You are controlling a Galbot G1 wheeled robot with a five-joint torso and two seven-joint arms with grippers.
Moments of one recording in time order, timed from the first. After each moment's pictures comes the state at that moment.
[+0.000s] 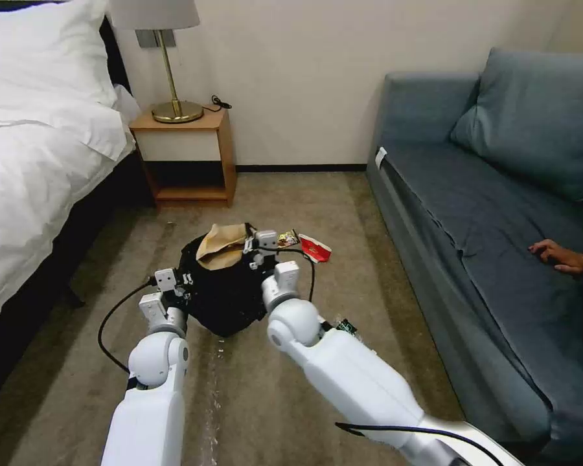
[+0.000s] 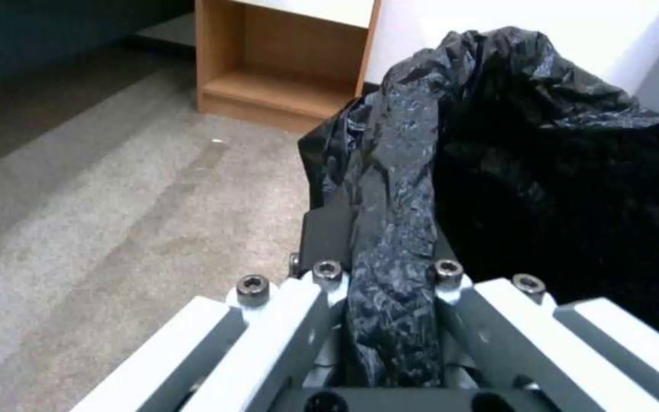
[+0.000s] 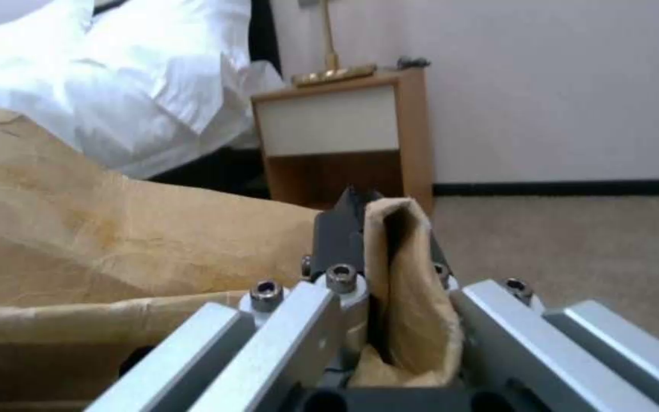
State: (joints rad) left arm 1.11 -1.52 -0.63 -1.72 -0.21 0.27 -0.08; right arm -0.63 1.50 -0.35 1.38 0.49 0.07 0.41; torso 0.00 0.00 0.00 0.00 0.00
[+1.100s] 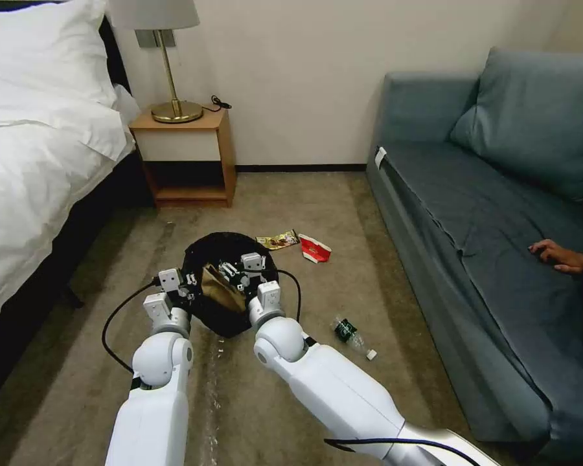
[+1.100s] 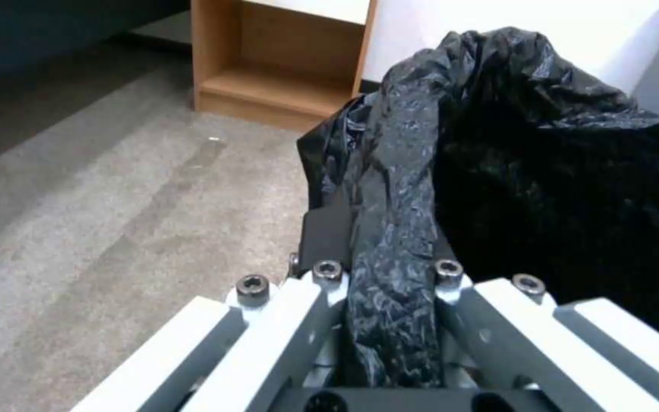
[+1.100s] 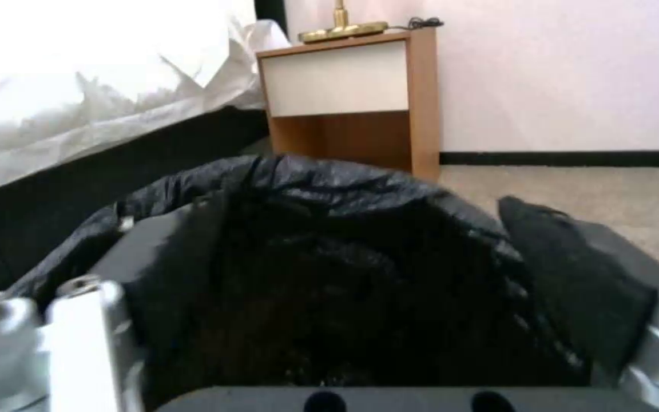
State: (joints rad) left arm 1.11 -1.53 -0.63 -1.71 -0.20 0.27 -0.08; right arm -0.66 1.52 -0.36 1.34 0.46 0.06 0.40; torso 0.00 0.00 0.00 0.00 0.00
